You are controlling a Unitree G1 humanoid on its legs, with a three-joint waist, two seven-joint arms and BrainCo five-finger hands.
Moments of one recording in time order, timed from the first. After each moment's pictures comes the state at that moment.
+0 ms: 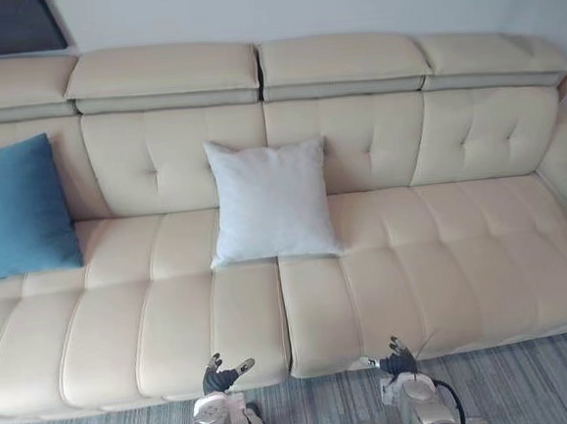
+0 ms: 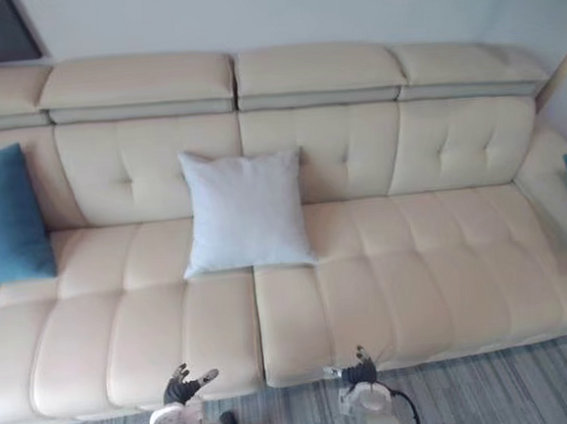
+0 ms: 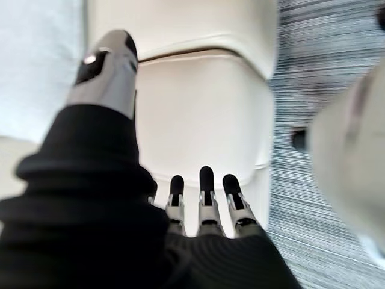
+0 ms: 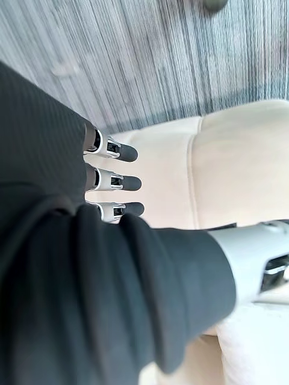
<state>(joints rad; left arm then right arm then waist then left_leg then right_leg) 0.00 -0.02 0.08 0.90 0.00 -0.09 0.17 -0.09 -0.02 -0.14 0.88 -0.07 -0.04 -0.21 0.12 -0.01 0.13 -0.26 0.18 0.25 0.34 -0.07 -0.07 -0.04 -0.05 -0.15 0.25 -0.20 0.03</state>
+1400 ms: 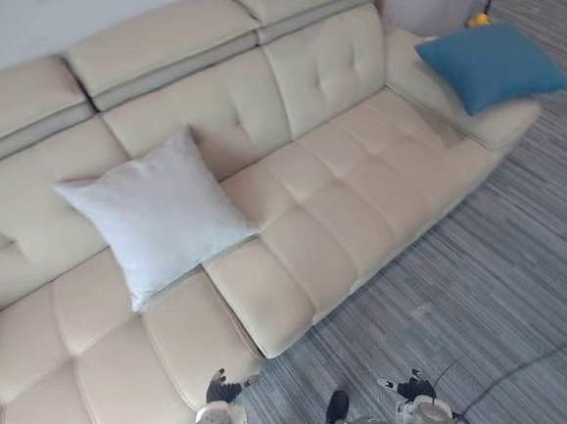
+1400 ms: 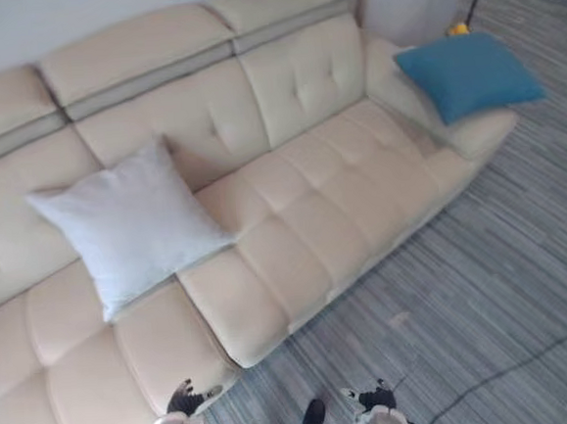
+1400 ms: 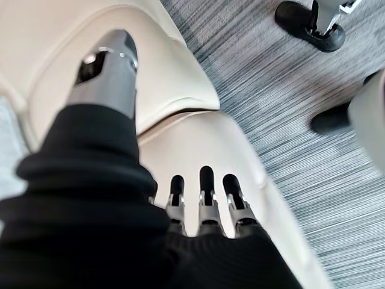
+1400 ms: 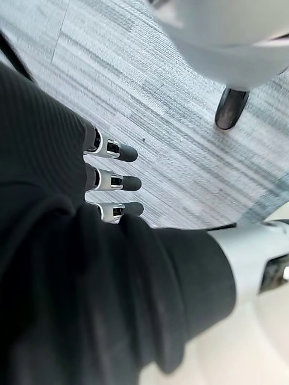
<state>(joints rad) -0.01 0.03 0.13 1.01 0.06 -0.06 0.15 -0.01 -0.05 -0.31 1.04 -0.02 -0.02 -0.20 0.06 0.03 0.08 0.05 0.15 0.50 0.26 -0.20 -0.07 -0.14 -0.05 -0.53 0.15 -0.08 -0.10</state>
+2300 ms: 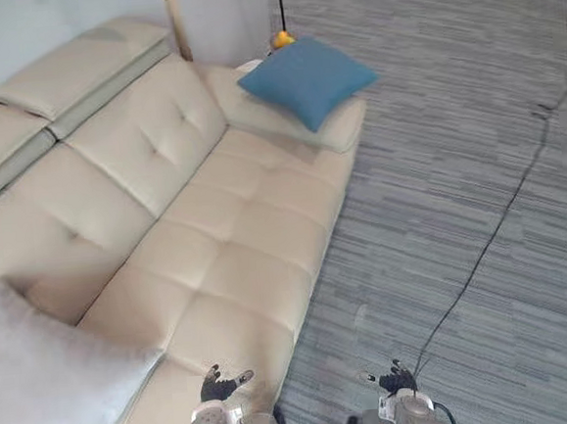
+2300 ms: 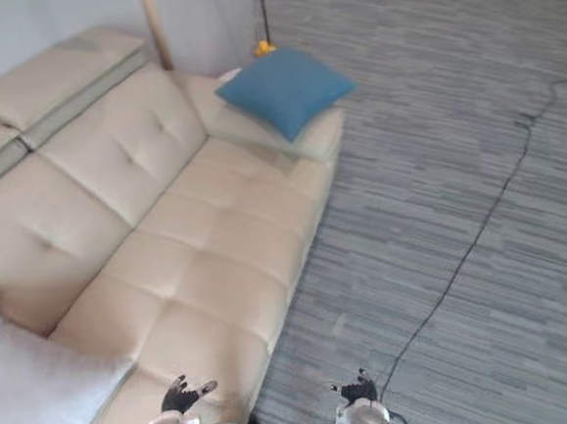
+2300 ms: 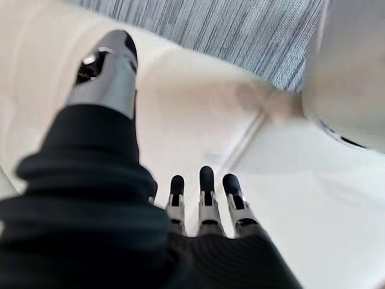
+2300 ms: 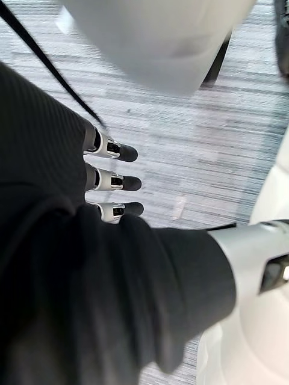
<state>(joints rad) 0.04 0.03 0.14 0.95 0.06 -0.05 0.15 -0.01 0.06 -0.23 0.99 -0.05 -0.01 -0.20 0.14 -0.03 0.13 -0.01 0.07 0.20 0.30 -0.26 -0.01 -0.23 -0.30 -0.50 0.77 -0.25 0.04</state>
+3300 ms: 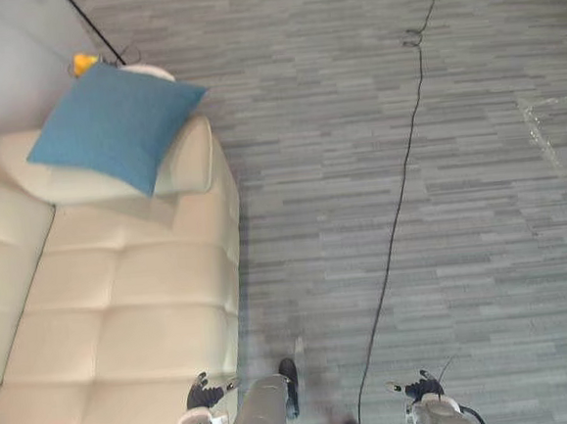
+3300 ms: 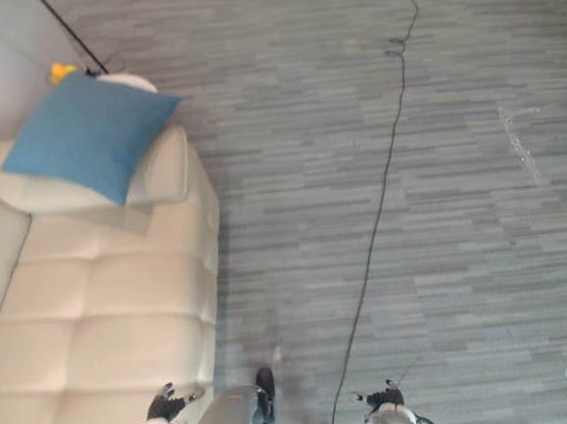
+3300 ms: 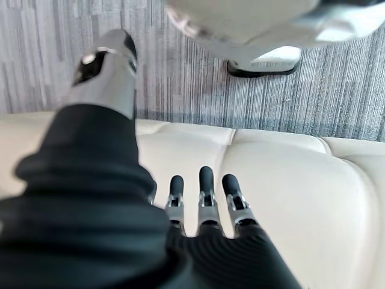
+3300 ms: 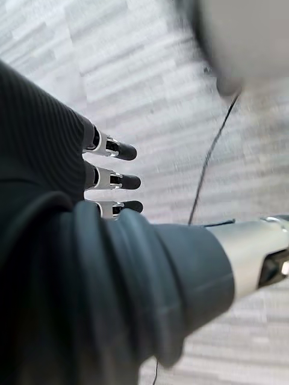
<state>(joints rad) 0.10 0.12 0.12 0.99 0.03 -0.05 0.12 0.00 -0.06 -0.26 1.10 -0.06 0.00 -0.19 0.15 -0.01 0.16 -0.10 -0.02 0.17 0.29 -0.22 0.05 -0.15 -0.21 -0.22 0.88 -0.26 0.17</state>
